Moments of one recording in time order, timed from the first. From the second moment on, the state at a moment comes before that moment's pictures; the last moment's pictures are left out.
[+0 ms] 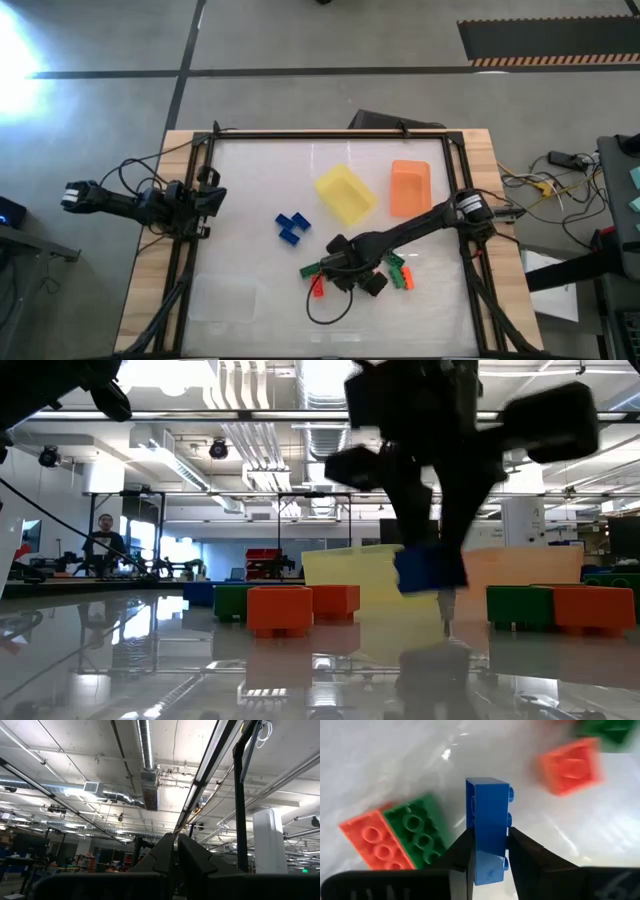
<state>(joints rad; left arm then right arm) -0.16 0.43 0.02 1.09 -0.20 0.01 0.31 2.05 1.60 -1.00 0.00 -0.47</state>
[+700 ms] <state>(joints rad) -0.16 0.43 0.02 1.09 -0.20 0.01 -0.15 1.99 1.78 -1.14 0.16 0.39</state>
